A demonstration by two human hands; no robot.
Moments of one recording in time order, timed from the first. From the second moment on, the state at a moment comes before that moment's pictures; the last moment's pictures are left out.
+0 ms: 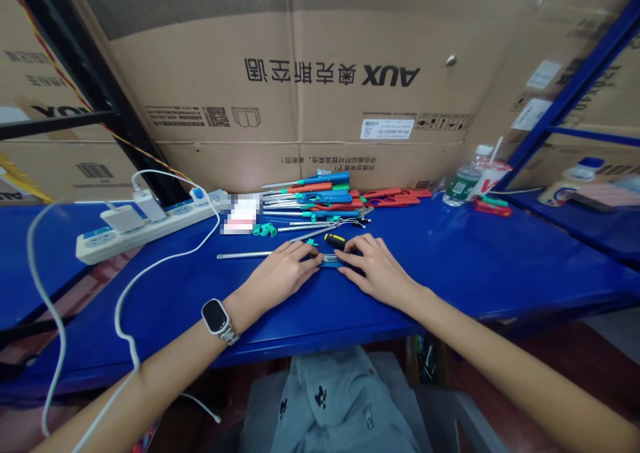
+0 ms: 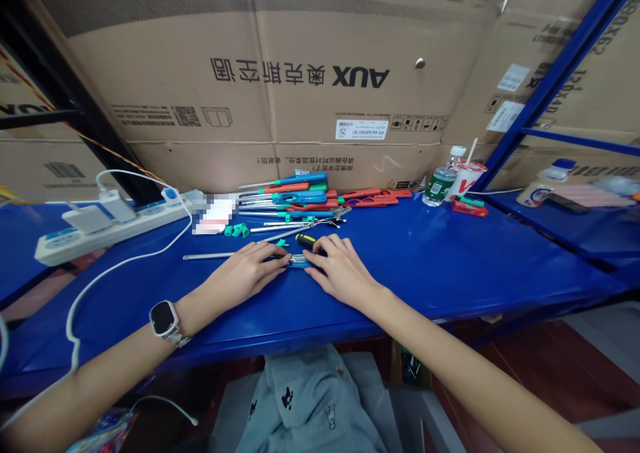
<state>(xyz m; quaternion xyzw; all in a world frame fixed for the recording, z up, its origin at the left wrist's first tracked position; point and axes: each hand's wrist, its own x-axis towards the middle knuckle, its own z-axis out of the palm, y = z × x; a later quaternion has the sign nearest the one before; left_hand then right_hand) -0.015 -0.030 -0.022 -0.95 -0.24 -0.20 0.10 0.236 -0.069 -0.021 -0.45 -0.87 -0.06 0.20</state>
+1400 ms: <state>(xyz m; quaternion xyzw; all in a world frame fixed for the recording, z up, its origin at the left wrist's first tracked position) -0.059 -0.014 -0.006 -0.92 -0.34 -0.18 -0.05 0.218 -0.059 -0.020 -0.42 -0.90 -0.09 0.09</state>
